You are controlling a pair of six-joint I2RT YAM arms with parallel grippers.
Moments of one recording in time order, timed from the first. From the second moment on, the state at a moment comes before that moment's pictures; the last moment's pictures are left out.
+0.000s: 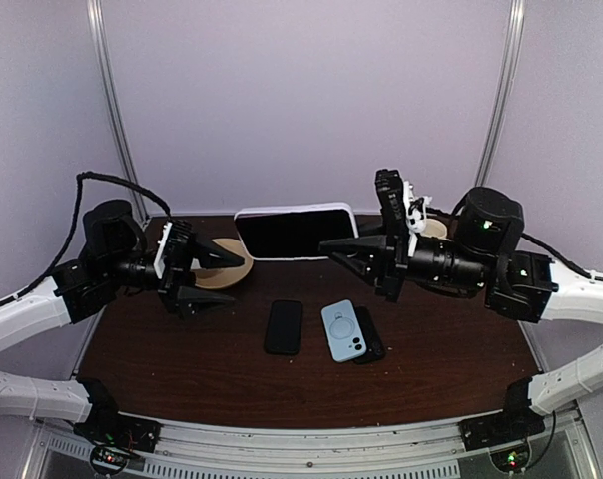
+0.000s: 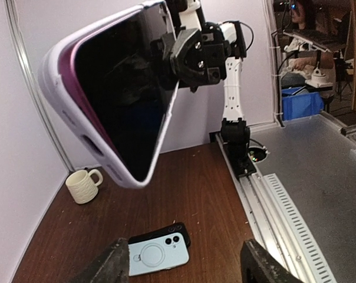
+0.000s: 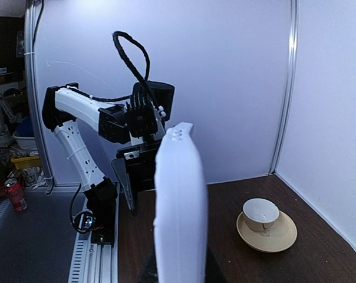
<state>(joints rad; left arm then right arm) -0.68 0.98 0.78 0.04 0.91 0.34 1.10 1.11 0.99 0.18 -0.21 -0.03</state>
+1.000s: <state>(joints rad) -0.68 0.98 0.78 0.14 1.20 0.27 1.10 1.24 1.02 0.28 -0.49 0.14</state>
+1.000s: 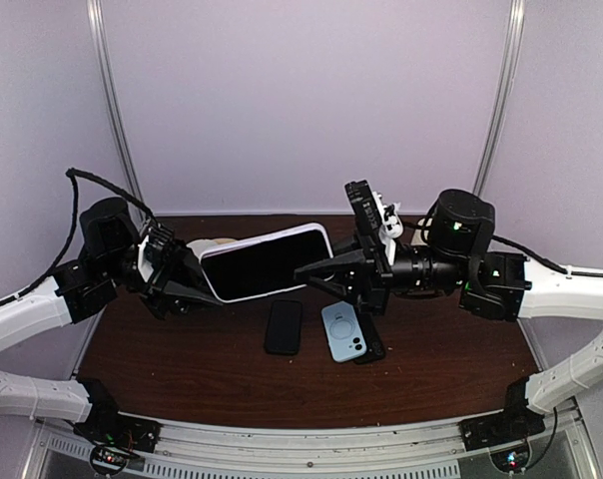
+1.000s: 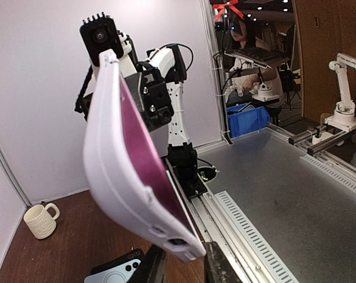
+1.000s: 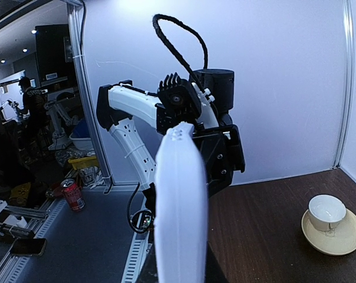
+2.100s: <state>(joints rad) -0.68 1.01 0.80 0.06 1.24 0.32 1.10 1.24 1.04 0.21 -0.51 0.00</state>
